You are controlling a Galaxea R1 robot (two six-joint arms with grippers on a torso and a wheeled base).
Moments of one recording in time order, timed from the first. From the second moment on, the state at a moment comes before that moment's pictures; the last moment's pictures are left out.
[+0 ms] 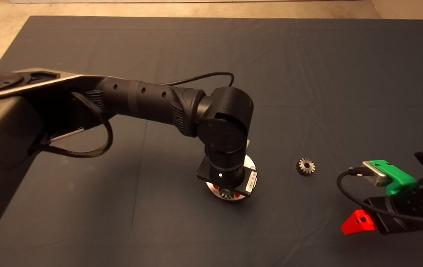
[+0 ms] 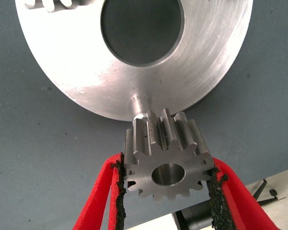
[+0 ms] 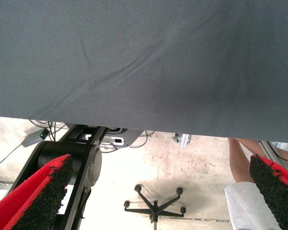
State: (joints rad) left arm -0.34 2.92 -1.02 0.23 1.53 -1.49; right arm 0.41 2.11 -0.39 -0.04 -1.53 1.70
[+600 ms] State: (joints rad) left arm -0.34 2.93 -1.04 0.23 1.53 -1.50; right arm 0.41 2.11 -0.39 -0.04 -1.53 1.70
